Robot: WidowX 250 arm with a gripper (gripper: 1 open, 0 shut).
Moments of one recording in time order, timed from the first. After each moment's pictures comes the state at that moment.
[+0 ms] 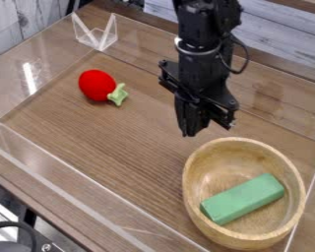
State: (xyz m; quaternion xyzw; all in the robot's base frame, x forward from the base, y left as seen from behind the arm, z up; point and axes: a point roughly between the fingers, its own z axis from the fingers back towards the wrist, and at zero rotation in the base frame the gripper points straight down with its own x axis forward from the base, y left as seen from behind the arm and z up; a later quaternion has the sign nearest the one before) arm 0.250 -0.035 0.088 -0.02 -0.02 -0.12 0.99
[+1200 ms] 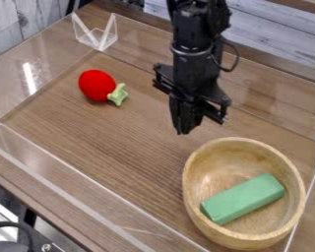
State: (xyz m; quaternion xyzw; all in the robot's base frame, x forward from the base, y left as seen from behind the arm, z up) arm 0.262 -0.016 0.077 -0.02 0.00 -0.07 1.00
